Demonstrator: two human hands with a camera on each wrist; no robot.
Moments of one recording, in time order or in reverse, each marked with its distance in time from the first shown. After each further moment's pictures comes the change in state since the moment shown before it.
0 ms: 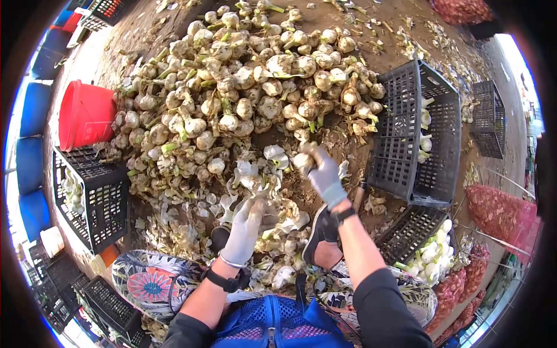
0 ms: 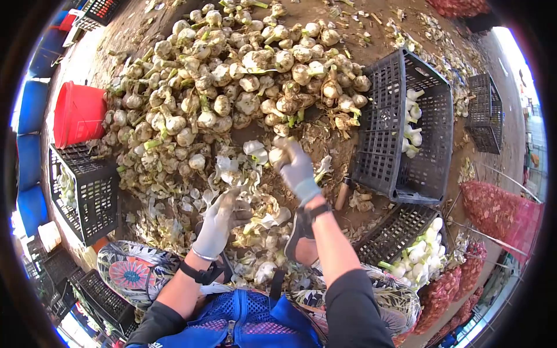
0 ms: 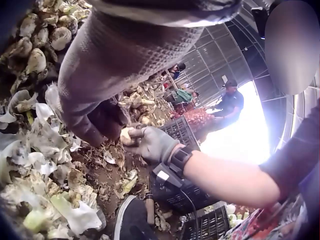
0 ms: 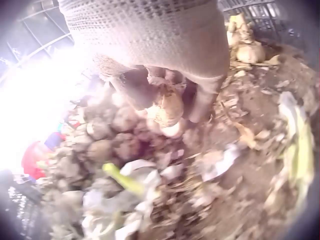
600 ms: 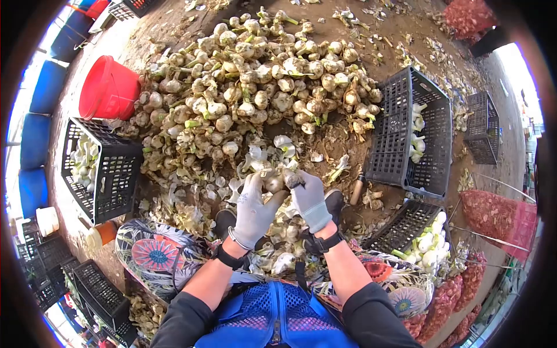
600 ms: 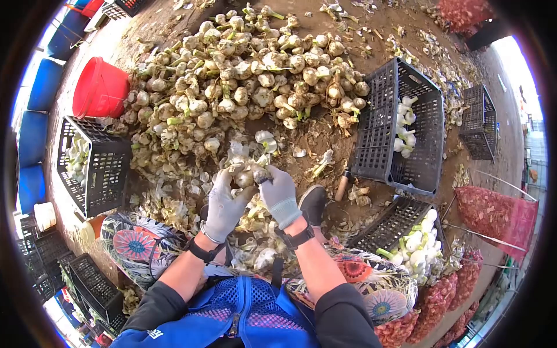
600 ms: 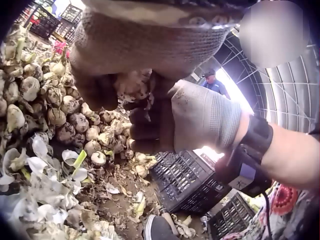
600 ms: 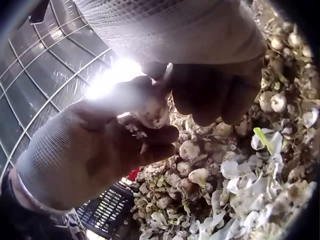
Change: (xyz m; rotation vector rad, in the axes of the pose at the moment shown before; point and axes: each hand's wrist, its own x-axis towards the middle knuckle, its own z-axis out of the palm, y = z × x) left_hand -0.036 0.014 0.012 0.727 0.346 0.741; right_hand -0.109 -0.060 0.060 -0.088 0.063 -0.086
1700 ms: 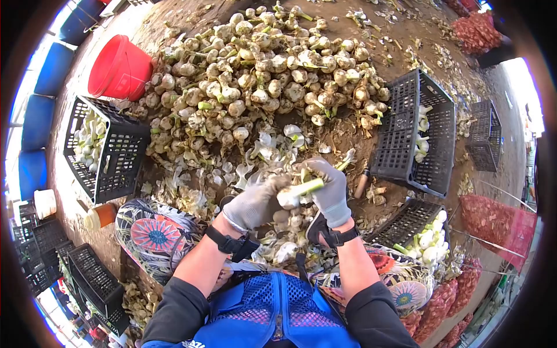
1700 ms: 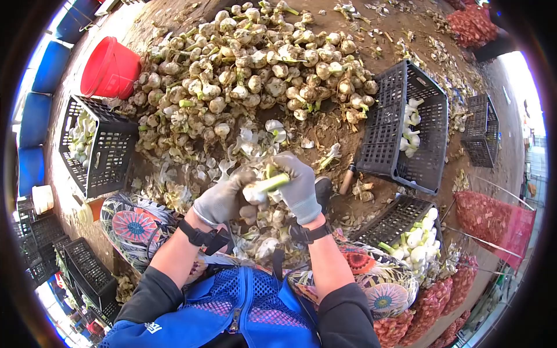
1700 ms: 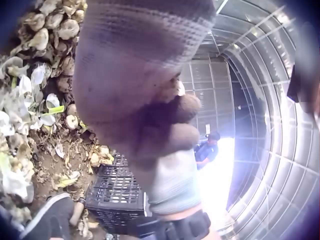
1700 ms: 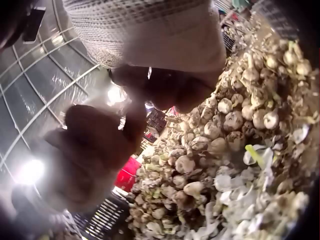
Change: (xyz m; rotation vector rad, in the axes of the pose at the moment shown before) left_hand -0.010 -0.010 -0.034 -1.291 -0.740 -0.859; right_hand -0.025 -0.028 -0.022 0.184 -0.066 -0.357
